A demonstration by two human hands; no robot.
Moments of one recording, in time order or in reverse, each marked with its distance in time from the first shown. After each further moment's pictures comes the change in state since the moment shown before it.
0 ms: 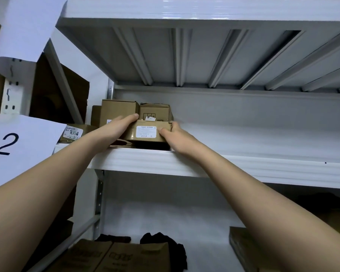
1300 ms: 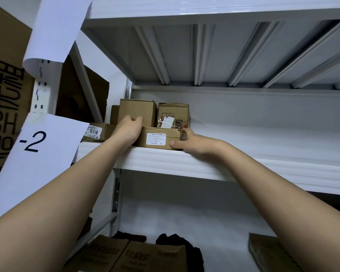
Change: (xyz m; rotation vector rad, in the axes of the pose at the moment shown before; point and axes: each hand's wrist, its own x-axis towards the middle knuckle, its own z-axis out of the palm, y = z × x) left_hand 0.024 -0.024 -0.005 0.147 0.333 -0.053; right_hand 0.039 0.016 0.019 0.087 -0.218 0.023
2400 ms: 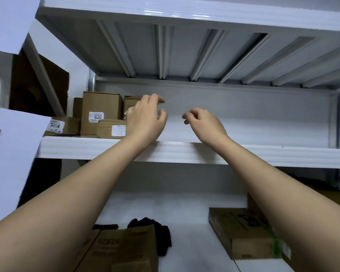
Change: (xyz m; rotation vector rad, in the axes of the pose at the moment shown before) left_hand -0.087 0.079 0.049 0.259 0.181 0.666; right_hand -0.096 0.017 -0.057 -0.257 0.622 -0.004
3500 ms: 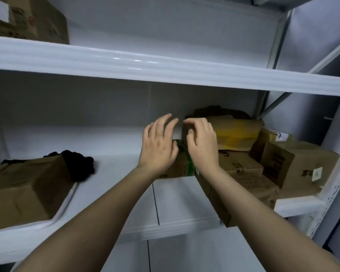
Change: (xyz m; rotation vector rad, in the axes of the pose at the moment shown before) left_hand -0.235 0.239 0.227 -0.108 -0.216 0.222; right_hand -0.196 0.312 -0.057 -0.082 0.203 -0.013
